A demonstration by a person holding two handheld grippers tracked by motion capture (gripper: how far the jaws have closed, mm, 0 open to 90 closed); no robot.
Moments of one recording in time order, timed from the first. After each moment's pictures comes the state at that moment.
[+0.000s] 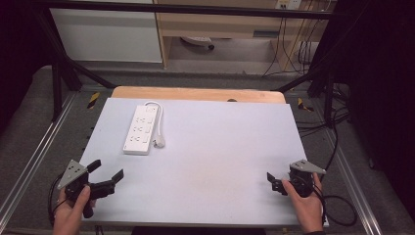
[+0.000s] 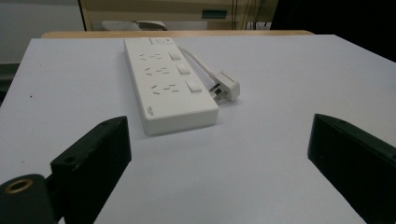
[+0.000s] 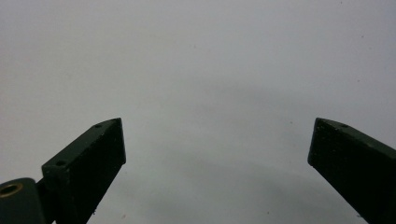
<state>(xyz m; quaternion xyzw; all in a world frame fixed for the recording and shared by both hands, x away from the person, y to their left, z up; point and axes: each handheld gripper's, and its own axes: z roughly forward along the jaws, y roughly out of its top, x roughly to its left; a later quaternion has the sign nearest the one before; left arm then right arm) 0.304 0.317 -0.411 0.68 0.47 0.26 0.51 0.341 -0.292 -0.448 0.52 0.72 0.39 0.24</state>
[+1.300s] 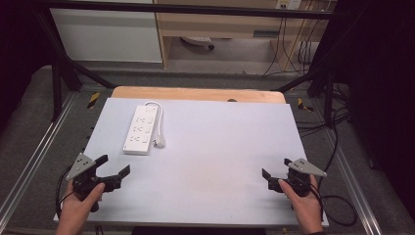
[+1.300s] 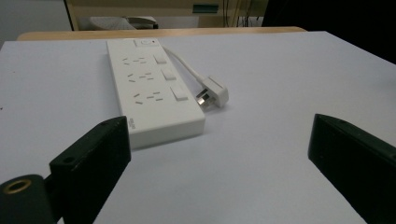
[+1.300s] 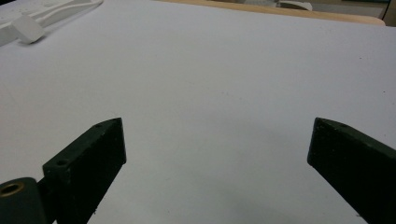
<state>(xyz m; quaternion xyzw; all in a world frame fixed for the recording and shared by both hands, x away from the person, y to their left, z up) 0.322 0.302 -0.404 0.69 0.46 0.24 0.50 0.336 -0.277 -0.434 0.47 0.71 0.46 0.26</state>
